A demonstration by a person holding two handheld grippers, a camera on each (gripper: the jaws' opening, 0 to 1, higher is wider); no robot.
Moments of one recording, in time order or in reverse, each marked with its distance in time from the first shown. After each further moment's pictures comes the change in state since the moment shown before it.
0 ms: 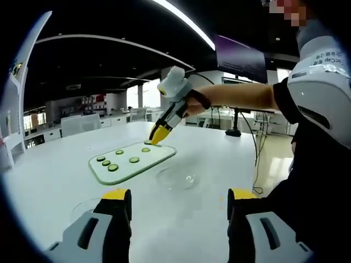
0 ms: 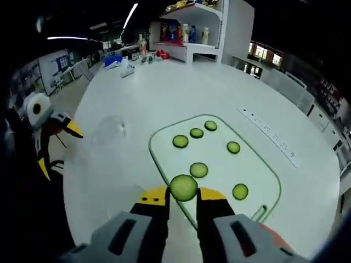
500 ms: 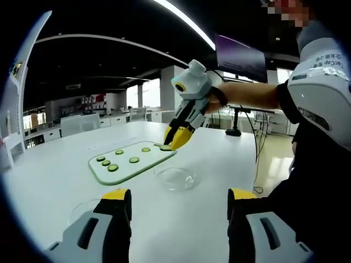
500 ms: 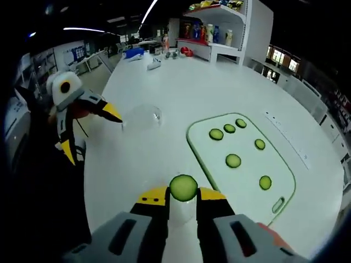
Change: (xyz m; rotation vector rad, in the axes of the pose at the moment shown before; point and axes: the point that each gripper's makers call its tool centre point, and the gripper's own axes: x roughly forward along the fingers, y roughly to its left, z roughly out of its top) left arm 0.002 0.000 0.001 0.002 0.000 -0.003; right arm -0.017 0.058 -0.021 -0.080 0.035 0.086
